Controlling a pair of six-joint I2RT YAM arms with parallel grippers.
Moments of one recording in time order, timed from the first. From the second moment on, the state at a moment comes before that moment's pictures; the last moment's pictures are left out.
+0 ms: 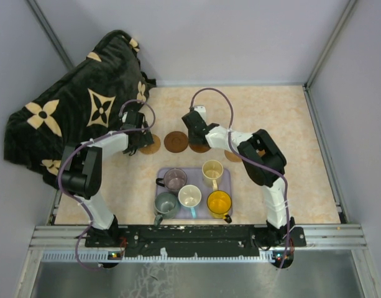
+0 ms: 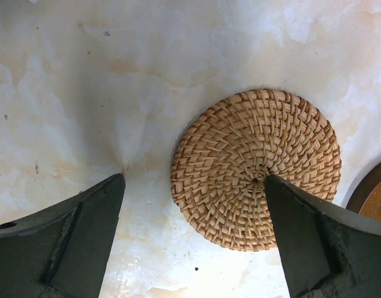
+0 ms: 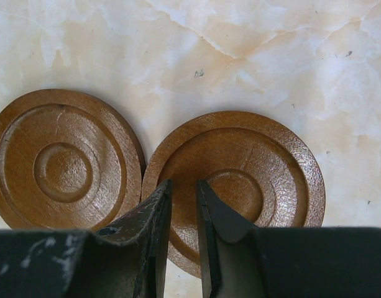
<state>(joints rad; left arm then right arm) -0.26 1.77 1.04 -0.24 -0.30 -0.53 0.71 2.10 1.46 -0.24 0.31 0.51</state>
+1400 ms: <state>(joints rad) -0.26 1.78 1.04 -0.24 -0.31 -0.53 0.67 2.08 1.43 -0.23 0.30 0.59</state>
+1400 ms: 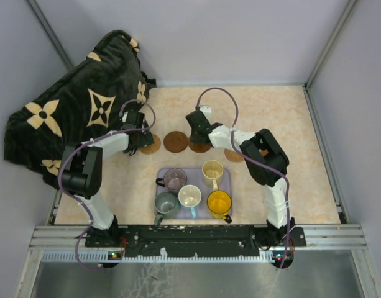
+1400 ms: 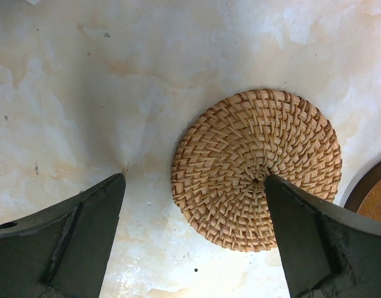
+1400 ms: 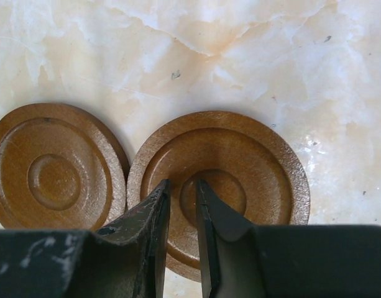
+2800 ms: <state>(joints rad) -0.26 1.78 1.04 -0.24 -0.31 -0.53 0.63 2.04 1.39 -0.28 0.37 0.58</state>
